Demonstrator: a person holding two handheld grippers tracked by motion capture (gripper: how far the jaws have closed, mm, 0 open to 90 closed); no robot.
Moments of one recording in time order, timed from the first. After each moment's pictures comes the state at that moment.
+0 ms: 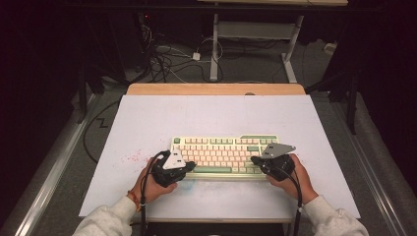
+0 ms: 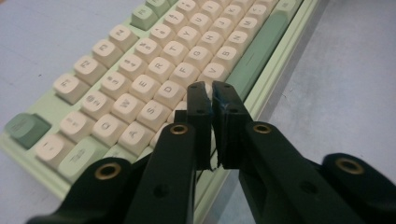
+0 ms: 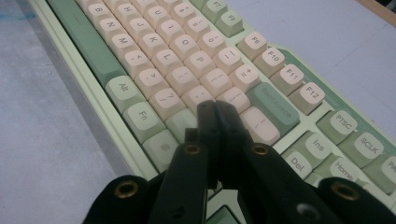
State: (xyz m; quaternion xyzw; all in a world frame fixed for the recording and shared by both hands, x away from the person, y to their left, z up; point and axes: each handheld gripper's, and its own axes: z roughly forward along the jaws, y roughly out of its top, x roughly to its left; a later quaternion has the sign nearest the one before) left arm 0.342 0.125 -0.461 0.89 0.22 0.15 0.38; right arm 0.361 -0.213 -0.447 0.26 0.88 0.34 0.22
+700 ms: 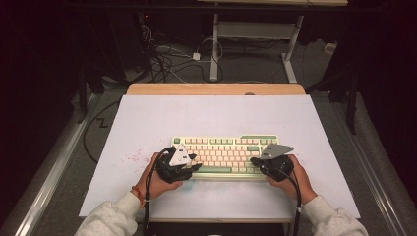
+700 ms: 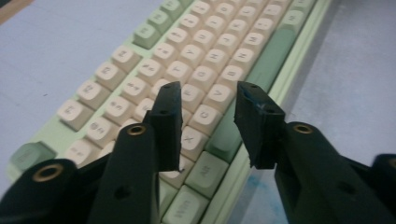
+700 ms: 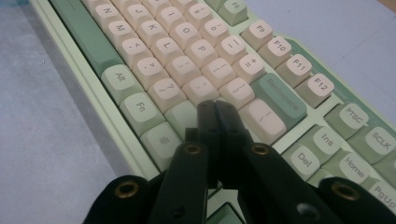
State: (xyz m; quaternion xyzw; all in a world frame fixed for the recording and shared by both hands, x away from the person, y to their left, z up) left arm 0.348 0.125 -0.450 0.88 0.22 0.17 0.38; right arm 0.362 -0.212 -0.453 0.25 0.88 0.33 0.21
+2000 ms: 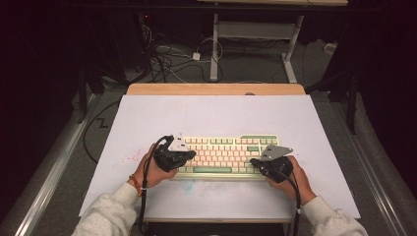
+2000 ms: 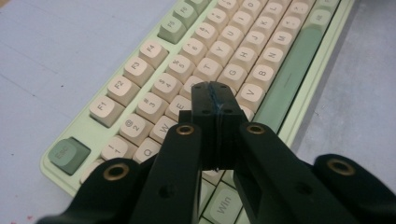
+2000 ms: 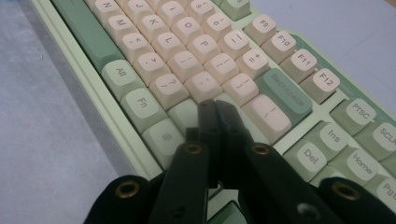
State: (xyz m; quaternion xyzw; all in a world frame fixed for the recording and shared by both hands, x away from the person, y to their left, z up) left arm 0.374 0.127 -0.438 0.90 0.23 0.14 0.35; right arm 0.360 -0.211 -0.458 0.26 0.88 0.33 0.22
